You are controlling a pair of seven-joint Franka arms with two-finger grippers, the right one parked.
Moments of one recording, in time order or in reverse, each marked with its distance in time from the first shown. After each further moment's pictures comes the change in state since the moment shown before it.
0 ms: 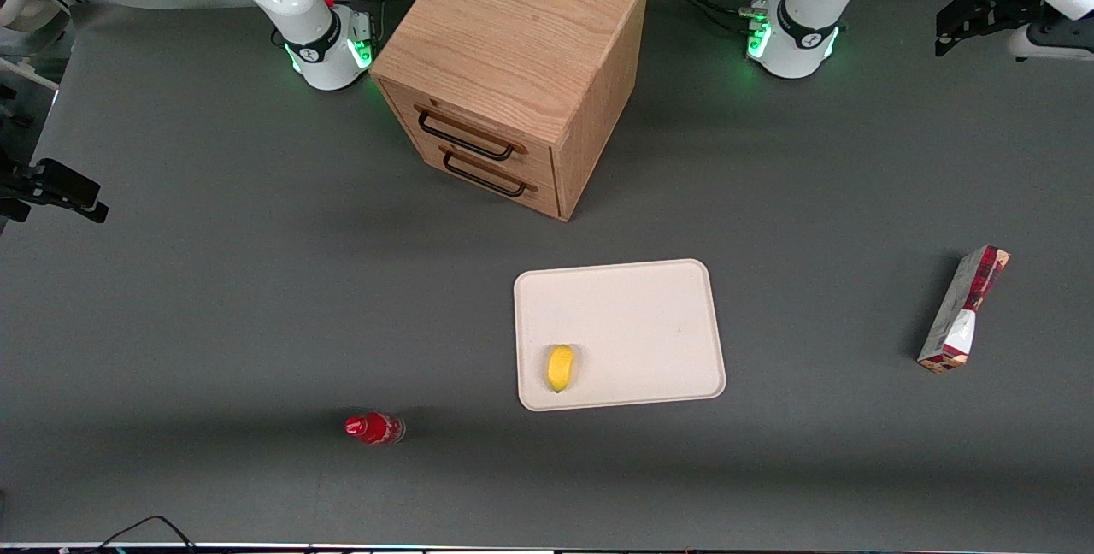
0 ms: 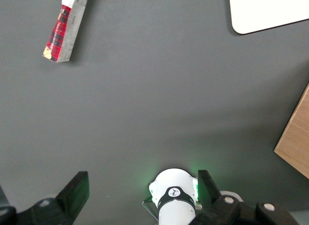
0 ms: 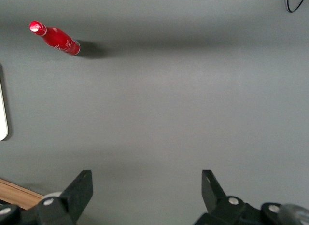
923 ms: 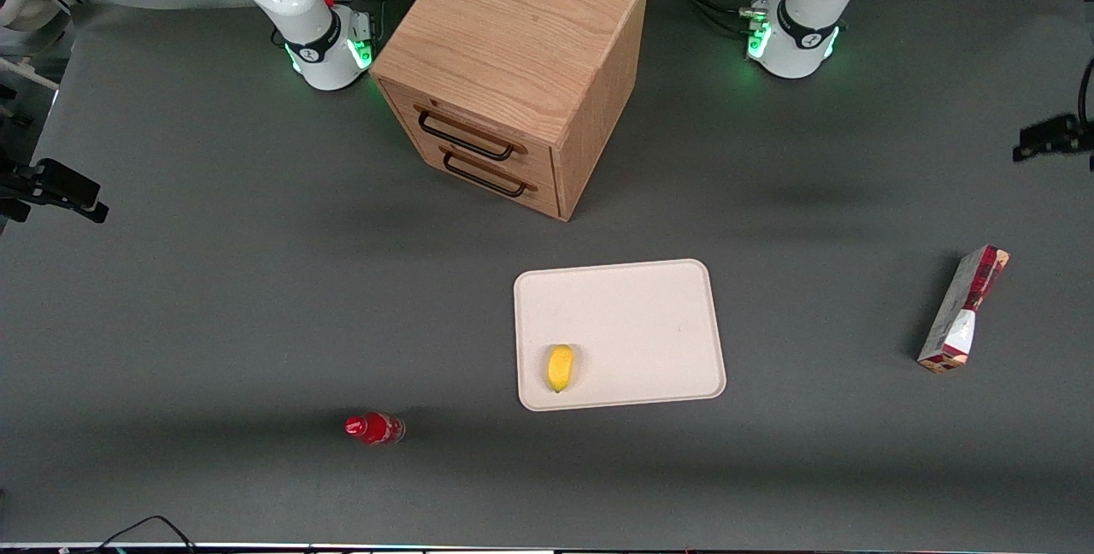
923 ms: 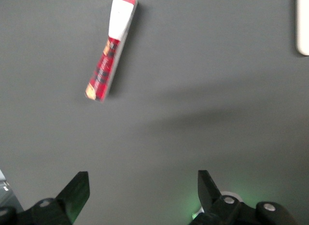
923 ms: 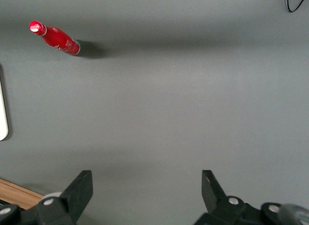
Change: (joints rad) arm 0.004 0.447 0.246 0.178 0.070 0.245 0.321
